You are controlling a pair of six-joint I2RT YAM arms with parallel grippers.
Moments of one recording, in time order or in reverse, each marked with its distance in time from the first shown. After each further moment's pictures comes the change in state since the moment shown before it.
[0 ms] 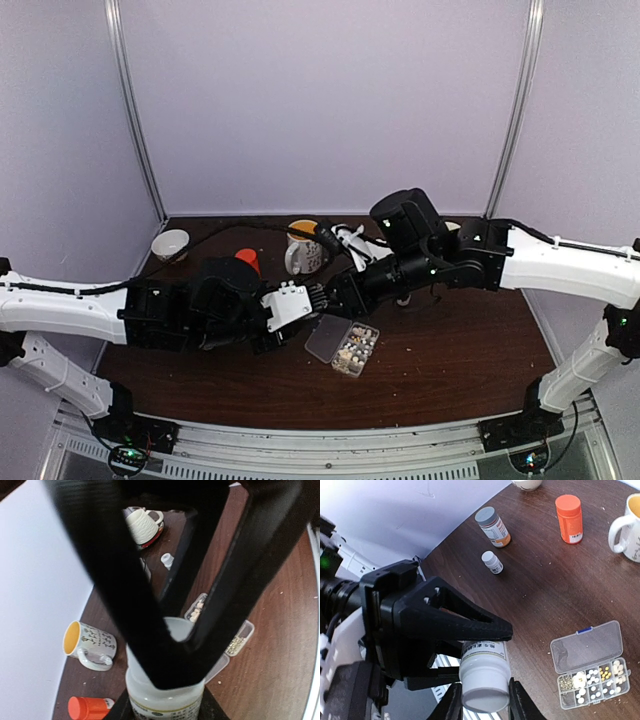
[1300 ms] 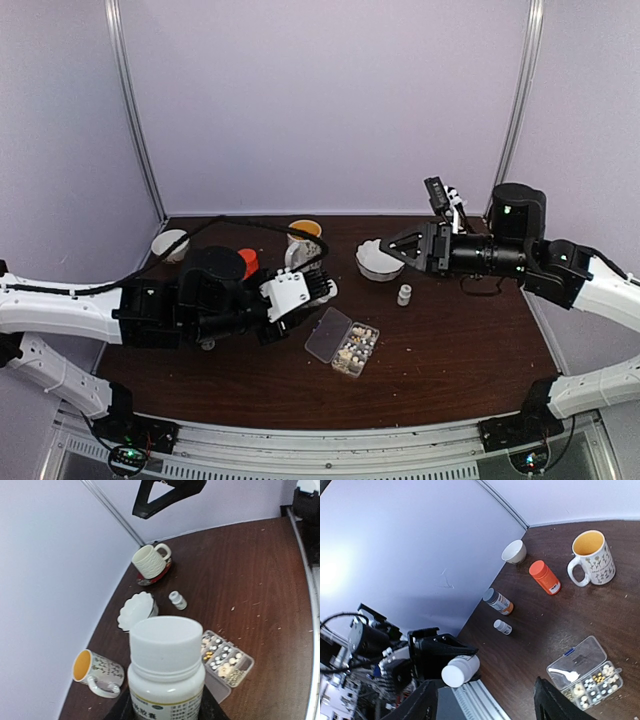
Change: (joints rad) left arm -0.013 -0.005 -0.003 0.162 -0.023 0.080; right arm -0.267 -0.441 -0.366 0.323 -0.078 0.377
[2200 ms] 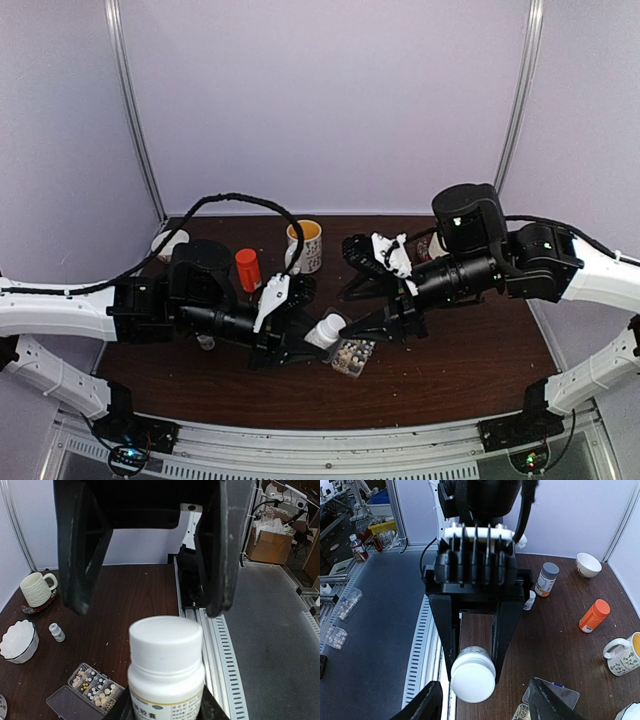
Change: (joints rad) left arm 0.080 -0.064 -0.053 0.021 0.759 -0.373; right arm 0.340 0.183 0.280 -0.332 -0.028 -0.999
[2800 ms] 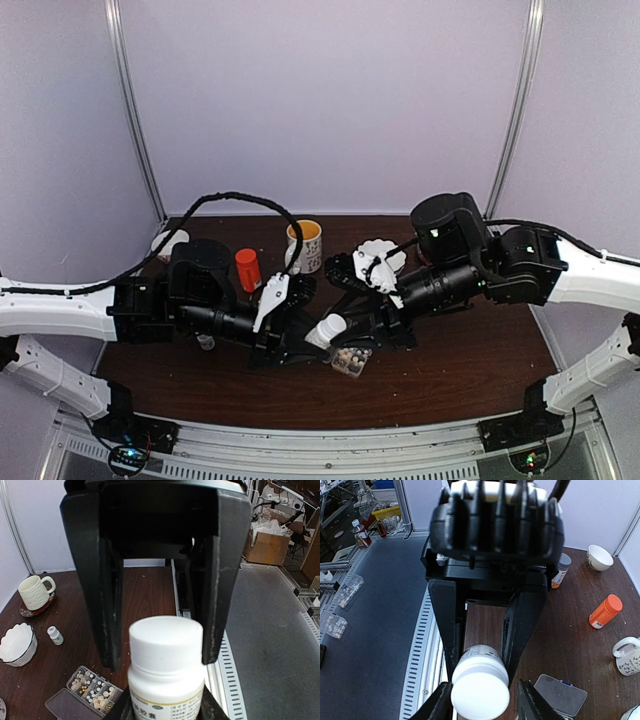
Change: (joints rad) left arm 0.000 0.000 0.000 0.011 0.020 0.000; right arm 0.032 0.067 0.013 -0.030 0.006 -0.029
